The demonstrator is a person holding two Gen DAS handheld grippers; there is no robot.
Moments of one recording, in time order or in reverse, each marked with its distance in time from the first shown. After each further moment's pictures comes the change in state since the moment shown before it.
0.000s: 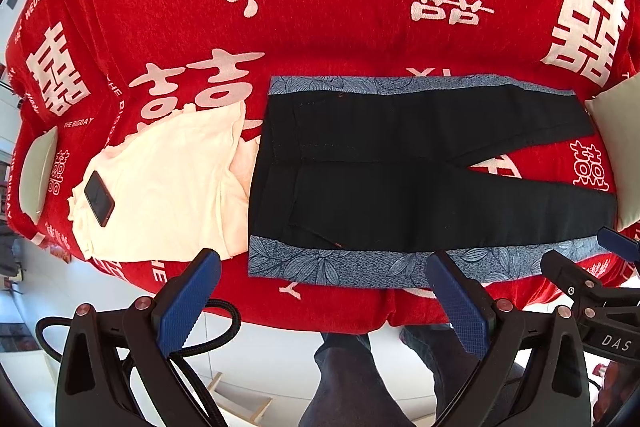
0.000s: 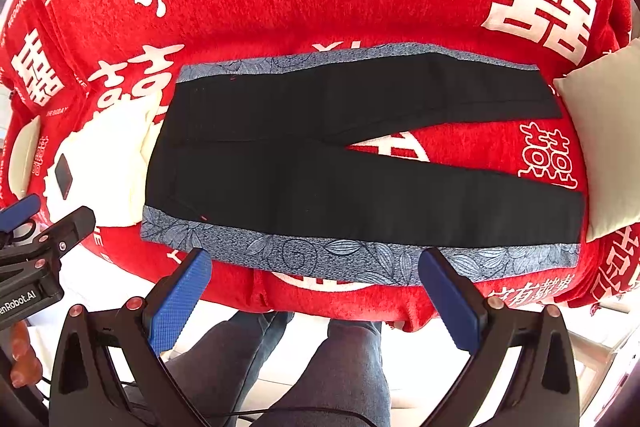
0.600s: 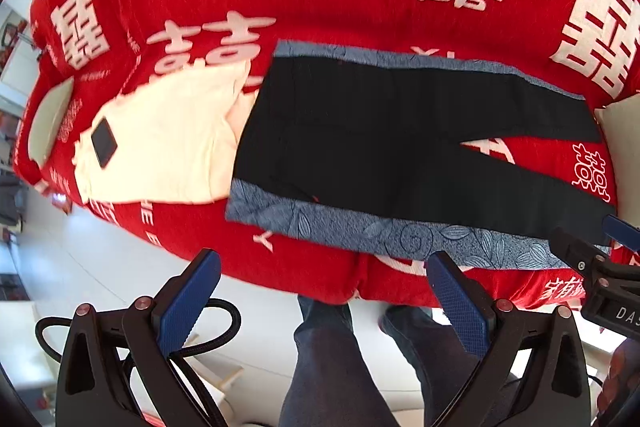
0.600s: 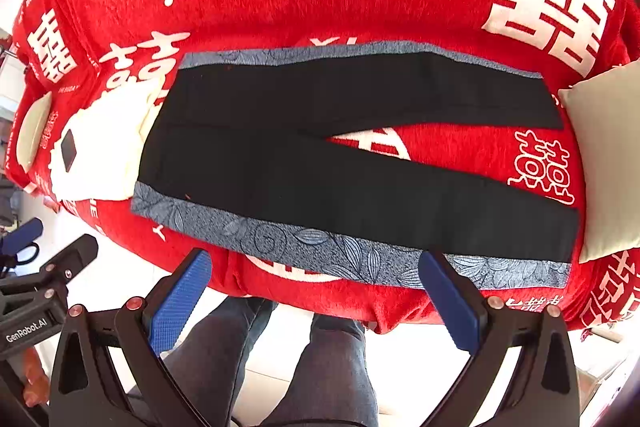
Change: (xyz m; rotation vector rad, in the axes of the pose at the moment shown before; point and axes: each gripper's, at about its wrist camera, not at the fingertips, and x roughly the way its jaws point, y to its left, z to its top) left arm -0.003 -0.039 -0.049 -0.136 0.063 0.041; right arm -0.001 -0.044 -0.013 -0.087 0.015 0.034
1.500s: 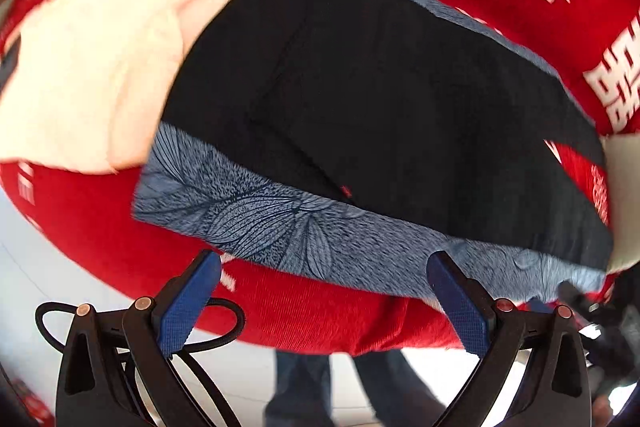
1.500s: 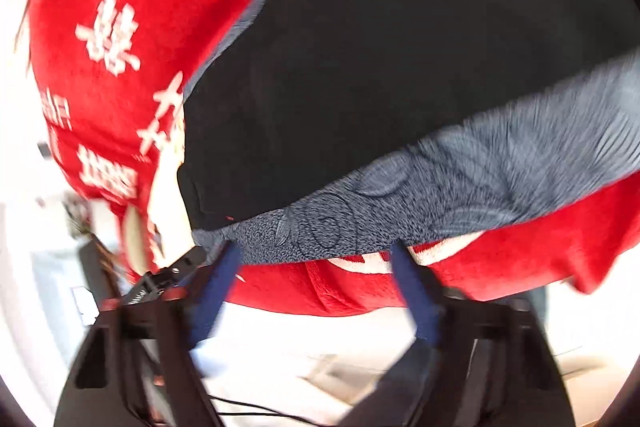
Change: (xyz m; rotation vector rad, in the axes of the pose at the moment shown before) left arm 0.210 0.074 -0.012 -0.131 0.079 -0.301; right arm 0.188 -0.048 -0.089 0.586 0.011 0.601
